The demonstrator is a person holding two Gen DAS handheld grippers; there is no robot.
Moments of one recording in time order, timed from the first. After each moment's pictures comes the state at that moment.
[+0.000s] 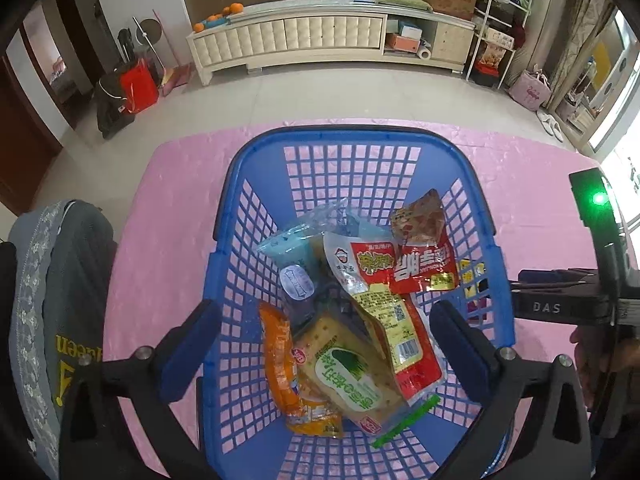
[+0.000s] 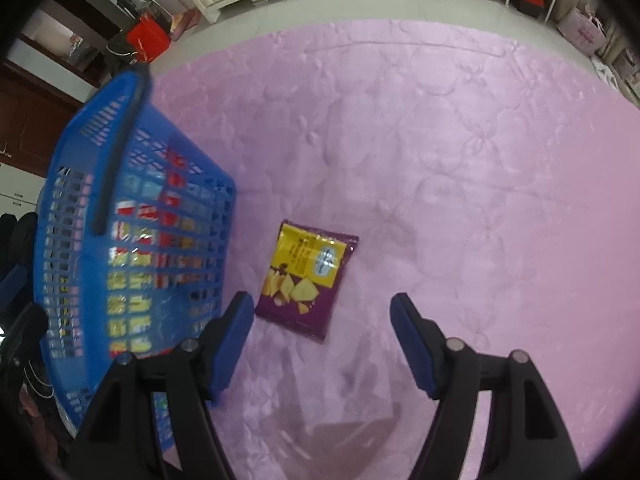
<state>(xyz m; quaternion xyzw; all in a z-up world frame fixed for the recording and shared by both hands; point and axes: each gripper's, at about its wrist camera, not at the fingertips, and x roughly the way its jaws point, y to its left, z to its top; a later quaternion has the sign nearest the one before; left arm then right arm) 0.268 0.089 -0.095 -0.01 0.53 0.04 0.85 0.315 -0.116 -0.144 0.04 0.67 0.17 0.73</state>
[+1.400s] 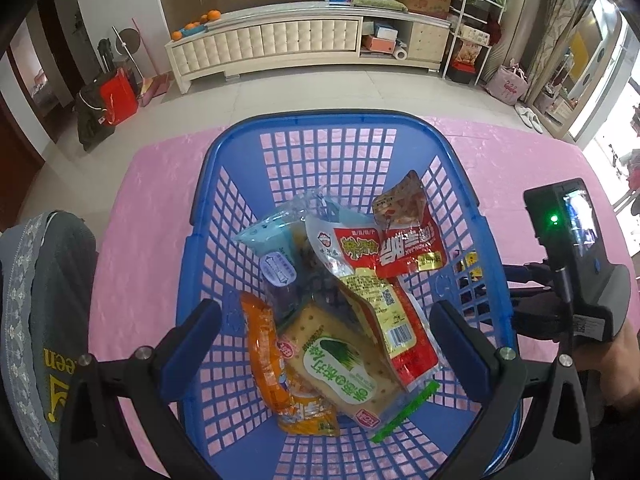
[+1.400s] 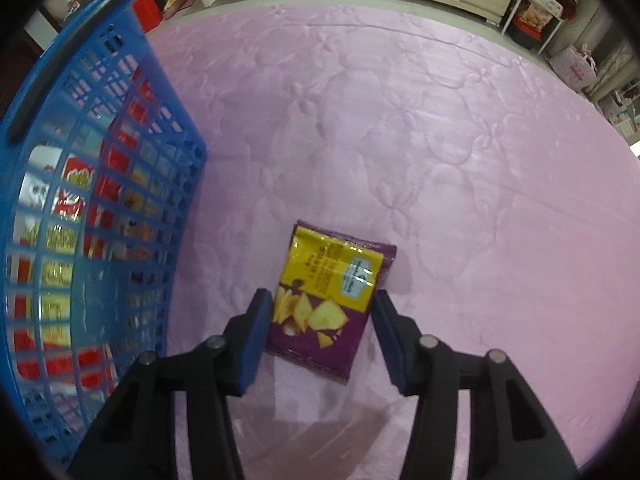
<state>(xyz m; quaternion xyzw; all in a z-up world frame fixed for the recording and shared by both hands) 0.249 0.083 -0.102 -0.01 0.52 0.00 0.85 0.269 -0.077 -0.157 -0.06 0.64 0.14 0.75</state>
